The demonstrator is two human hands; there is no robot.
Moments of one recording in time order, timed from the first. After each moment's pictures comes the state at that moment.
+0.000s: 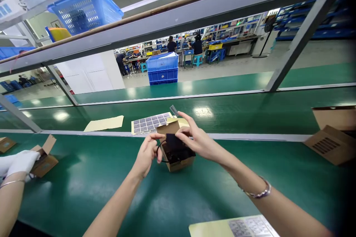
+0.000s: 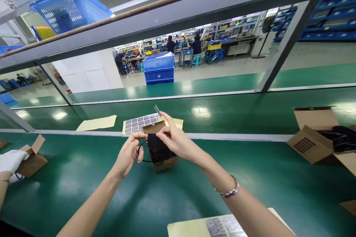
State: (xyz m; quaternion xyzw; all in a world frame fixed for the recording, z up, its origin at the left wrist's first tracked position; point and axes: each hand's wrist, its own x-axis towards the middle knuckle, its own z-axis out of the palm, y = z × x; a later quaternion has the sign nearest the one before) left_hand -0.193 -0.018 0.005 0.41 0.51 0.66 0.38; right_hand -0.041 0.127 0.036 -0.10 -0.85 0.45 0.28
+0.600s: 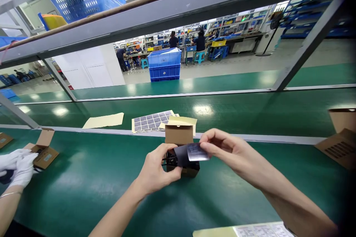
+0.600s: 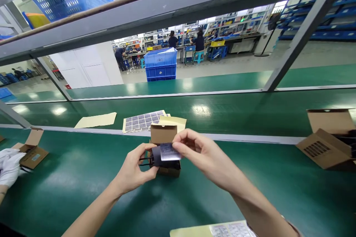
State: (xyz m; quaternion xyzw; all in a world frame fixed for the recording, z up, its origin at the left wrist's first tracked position) left_hand -0.174 -0.038 0.015 0.60 0.63 0.46 0.19; right_hand 0.009 0.106 0.064 -0.17 -0.78 0.54 0.27
